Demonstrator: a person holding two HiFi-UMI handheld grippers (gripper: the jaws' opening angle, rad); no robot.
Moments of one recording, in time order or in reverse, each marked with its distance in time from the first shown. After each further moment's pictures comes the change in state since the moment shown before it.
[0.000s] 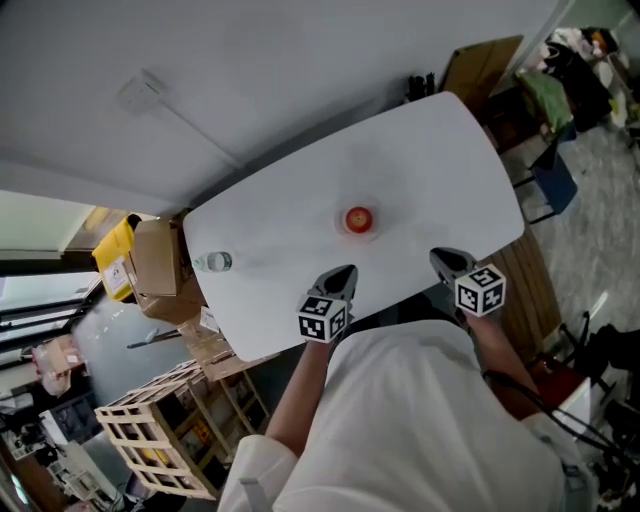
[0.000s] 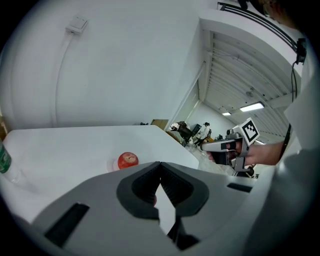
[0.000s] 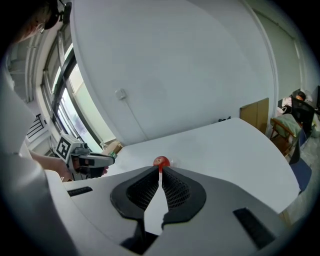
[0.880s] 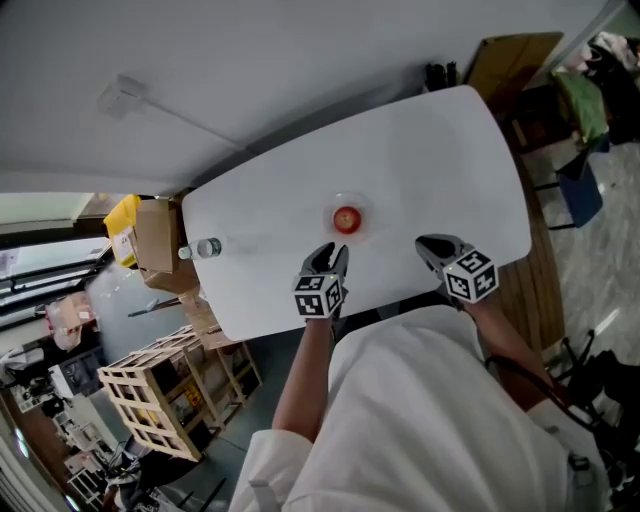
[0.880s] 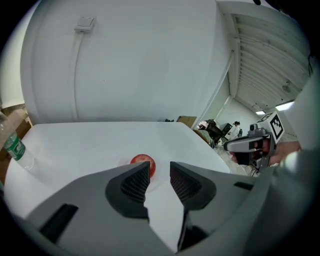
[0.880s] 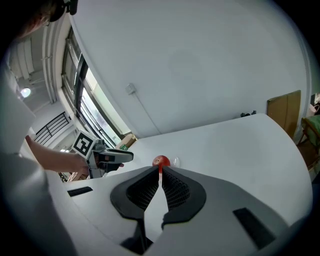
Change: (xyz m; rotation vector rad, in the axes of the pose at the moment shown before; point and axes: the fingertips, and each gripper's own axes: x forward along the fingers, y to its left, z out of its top) left arm 0.067 0.044 0.014 -0.127 0.041 0.332; right arm 0.047 -0.043 0.029 -0.082 0.127 0.265
